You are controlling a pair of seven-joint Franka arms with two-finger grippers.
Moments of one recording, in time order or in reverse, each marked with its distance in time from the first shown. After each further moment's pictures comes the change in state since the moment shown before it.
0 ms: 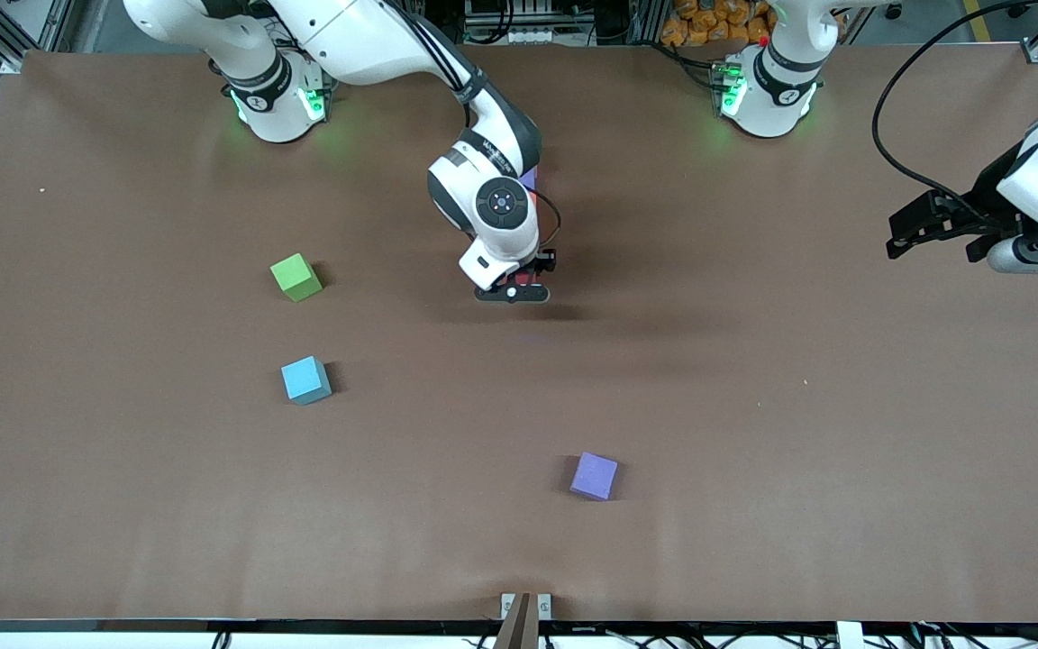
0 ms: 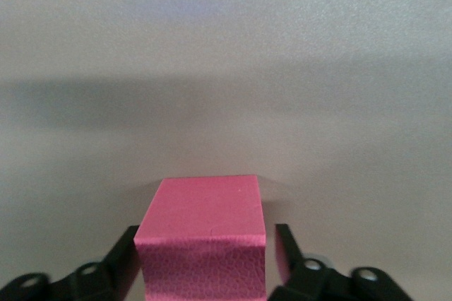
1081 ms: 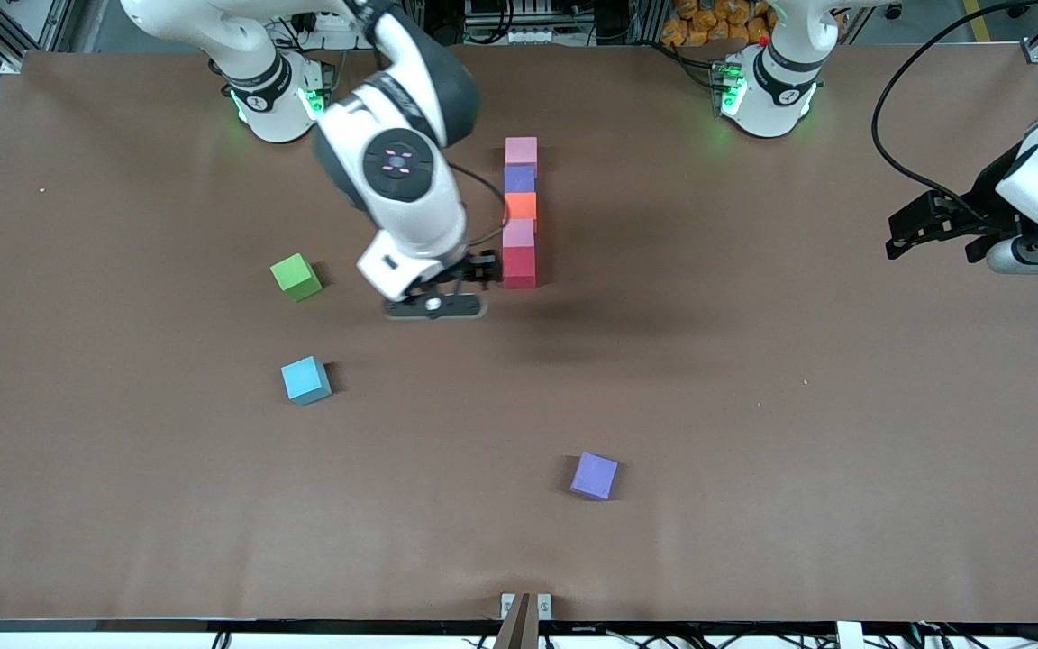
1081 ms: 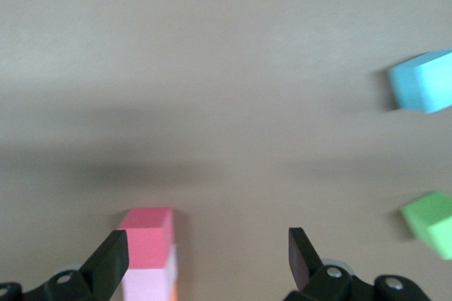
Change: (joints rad) left arm 0.000 0.001 -0.001 0.000 0.000 0.000 0.000; right arm -0.190 -0.259 -0.063 0.208 -0.137 -0.438 -0.160
